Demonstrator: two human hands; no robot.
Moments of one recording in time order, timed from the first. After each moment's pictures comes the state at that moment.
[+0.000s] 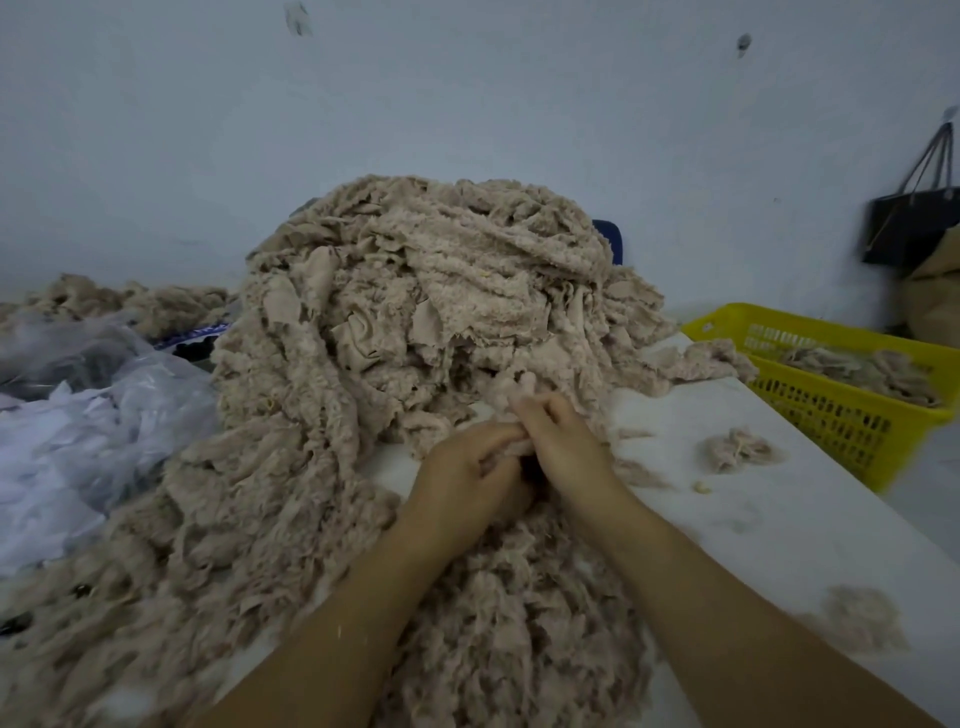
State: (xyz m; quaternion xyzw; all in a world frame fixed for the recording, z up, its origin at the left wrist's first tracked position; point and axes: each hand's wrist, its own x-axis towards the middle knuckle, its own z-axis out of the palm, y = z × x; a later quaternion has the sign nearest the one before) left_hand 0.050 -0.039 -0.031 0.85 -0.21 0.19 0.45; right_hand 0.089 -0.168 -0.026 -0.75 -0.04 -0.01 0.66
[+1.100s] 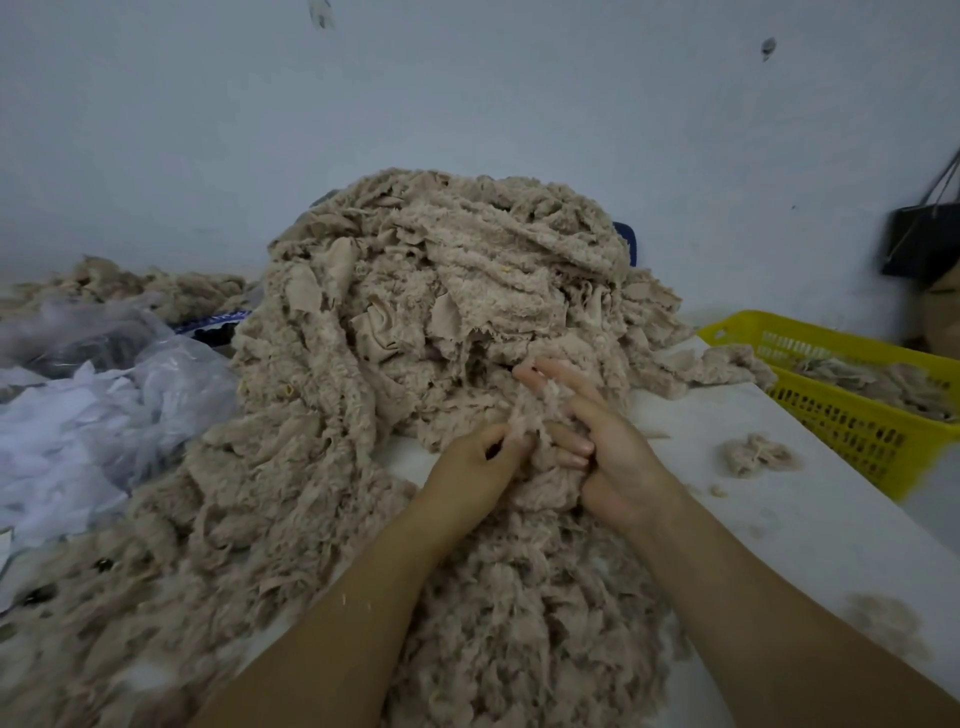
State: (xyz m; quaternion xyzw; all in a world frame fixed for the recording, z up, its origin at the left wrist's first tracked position) left_hand 0.064 -0.033 -0.040 0.84 -0.08 0.06 0.53; right_hand 0.087 -0.180 -0.017 -0.46 -0.10 0.13 0.87
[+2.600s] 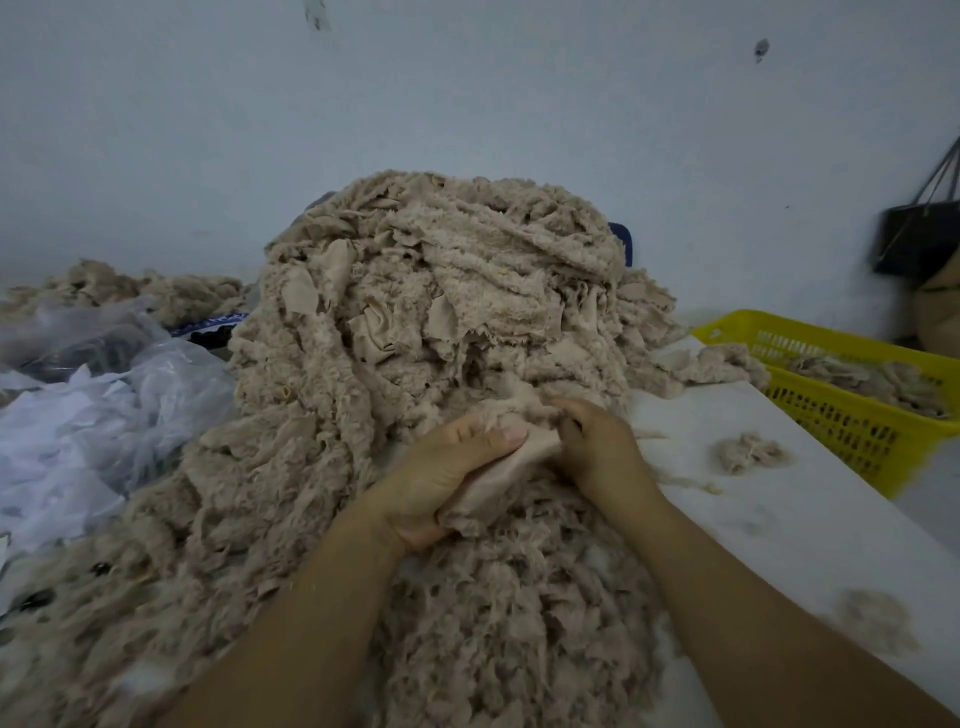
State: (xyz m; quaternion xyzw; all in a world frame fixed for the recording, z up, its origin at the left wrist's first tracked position) left_hand 0.044 -0.013 -0.013 0.60 -0.10 -0.16 0.78; right_hand 0.101 -0.186 -0.037 -0.89 -0.11 -0.17 0.42
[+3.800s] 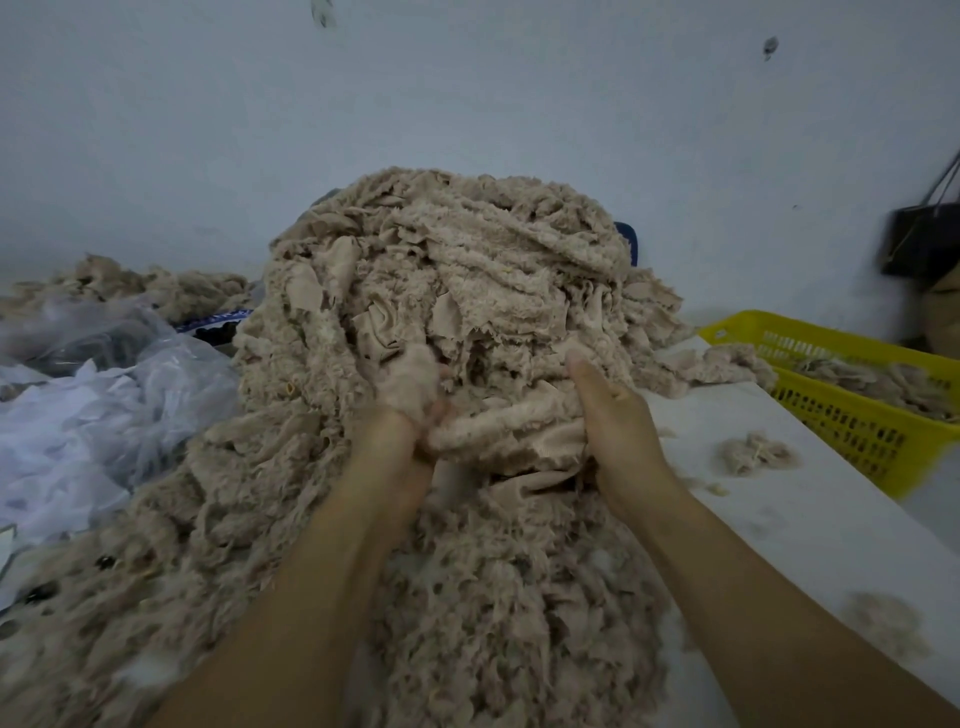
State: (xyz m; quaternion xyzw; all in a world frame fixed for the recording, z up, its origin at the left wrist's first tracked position) left_hand 0.053 -0.008 0.006 0.51 0.03 0.10 0.85; right_hand 0.081 -0.179 -0.009 -0.67 -0.02 -0.08 0.73
